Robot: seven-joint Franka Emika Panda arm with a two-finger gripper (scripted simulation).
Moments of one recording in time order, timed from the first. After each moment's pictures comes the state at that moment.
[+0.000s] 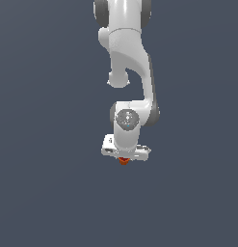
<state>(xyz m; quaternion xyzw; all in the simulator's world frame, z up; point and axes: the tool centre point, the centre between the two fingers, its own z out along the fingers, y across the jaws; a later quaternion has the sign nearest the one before) 0.063 0.026 0.044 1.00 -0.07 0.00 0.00</state>
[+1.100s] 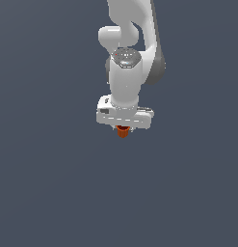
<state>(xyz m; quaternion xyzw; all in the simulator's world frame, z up) -0.001 0.019 0.189 1.00 -0.07 0.00 0.00</state>
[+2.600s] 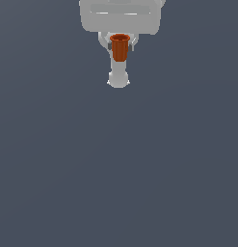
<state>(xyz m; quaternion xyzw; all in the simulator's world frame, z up) -0.108 0.005 0.456 1.00 -0.07 0.00 0.00</state>
